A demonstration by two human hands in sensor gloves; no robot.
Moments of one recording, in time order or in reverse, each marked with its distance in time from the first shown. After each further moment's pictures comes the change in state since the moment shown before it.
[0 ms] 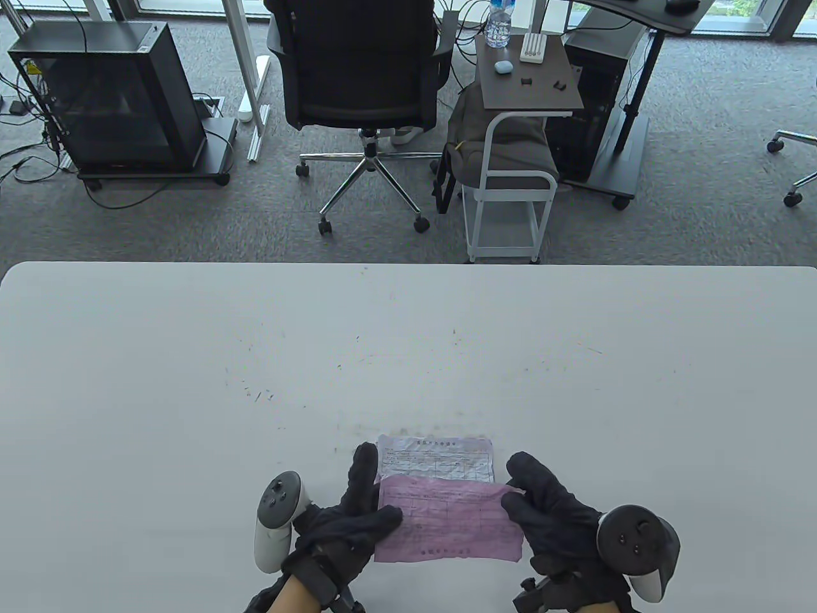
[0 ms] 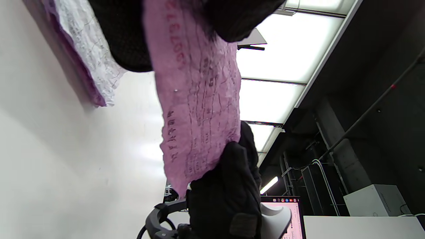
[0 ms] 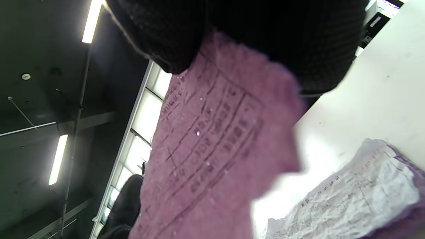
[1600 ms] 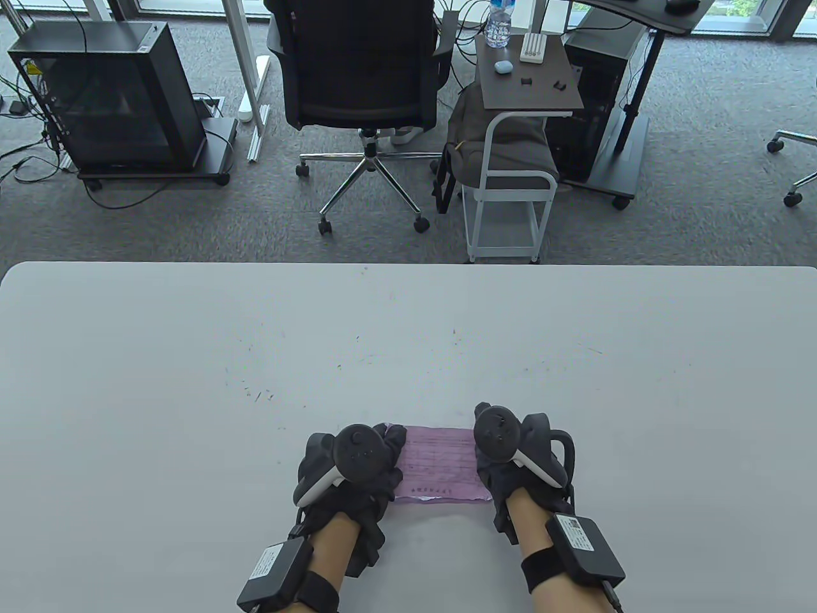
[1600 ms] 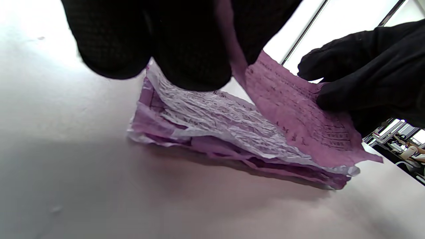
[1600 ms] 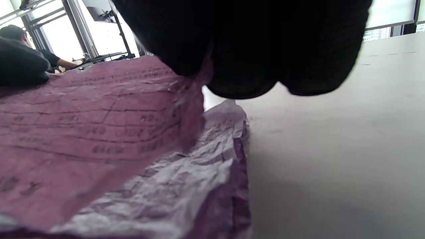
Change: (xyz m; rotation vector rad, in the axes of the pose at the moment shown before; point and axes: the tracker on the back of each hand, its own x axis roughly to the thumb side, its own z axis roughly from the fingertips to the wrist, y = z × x) left_hand -0.007 0.014 -0.084 0.072 0.395 -1.114; right_hand -0.051 0.088 -0.118 0.322 0.201 0.821
